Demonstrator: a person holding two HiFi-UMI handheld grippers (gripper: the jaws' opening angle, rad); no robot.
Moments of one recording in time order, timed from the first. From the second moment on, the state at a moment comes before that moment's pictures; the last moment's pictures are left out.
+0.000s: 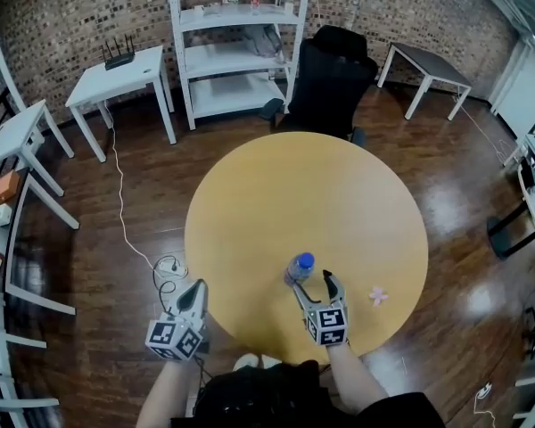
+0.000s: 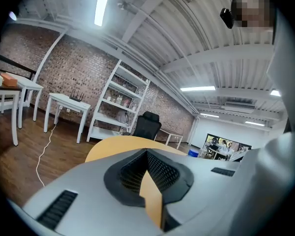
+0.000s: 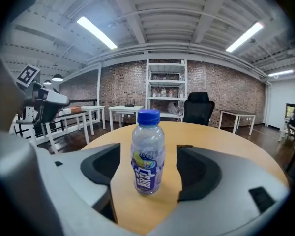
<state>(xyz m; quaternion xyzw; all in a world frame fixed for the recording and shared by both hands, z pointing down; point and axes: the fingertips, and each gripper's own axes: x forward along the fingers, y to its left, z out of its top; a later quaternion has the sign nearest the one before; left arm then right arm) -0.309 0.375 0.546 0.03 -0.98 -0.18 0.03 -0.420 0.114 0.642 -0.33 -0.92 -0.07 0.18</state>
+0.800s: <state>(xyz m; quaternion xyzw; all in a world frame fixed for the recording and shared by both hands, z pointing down) -0.372 0.273 0.508 0.19 -0.97 -0.17 -0.01 -0.380 -0.012 0.535 -0.16 -0.98 -0.03 0.09</state>
